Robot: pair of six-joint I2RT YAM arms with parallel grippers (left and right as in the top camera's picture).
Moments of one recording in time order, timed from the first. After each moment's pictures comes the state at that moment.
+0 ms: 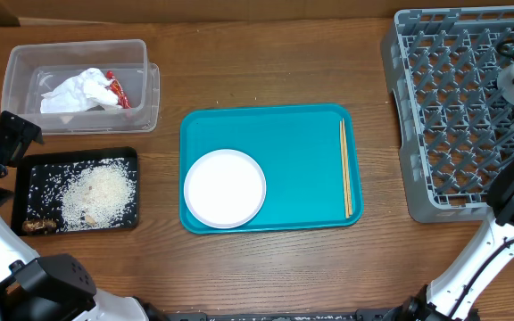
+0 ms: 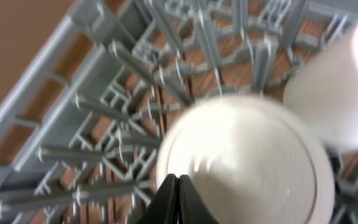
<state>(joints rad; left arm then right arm) 0.65 1.73 2.00 -1.69 0.13 -0.50 -0.50 2.31 2.05 -0.57 0.06 0.51</state>
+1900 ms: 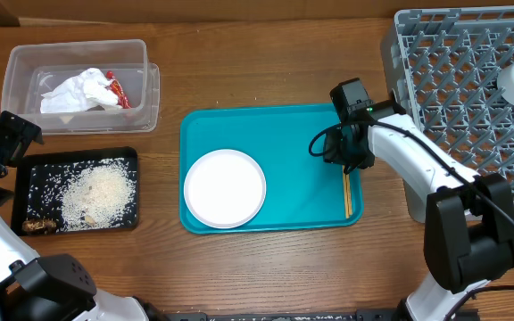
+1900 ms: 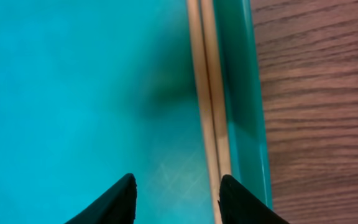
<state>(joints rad) 0.65 1.73 2.00 -1.69 0.13 -0.50 0.31 1.86 1.27 -0.82 0.00 0.48</state>
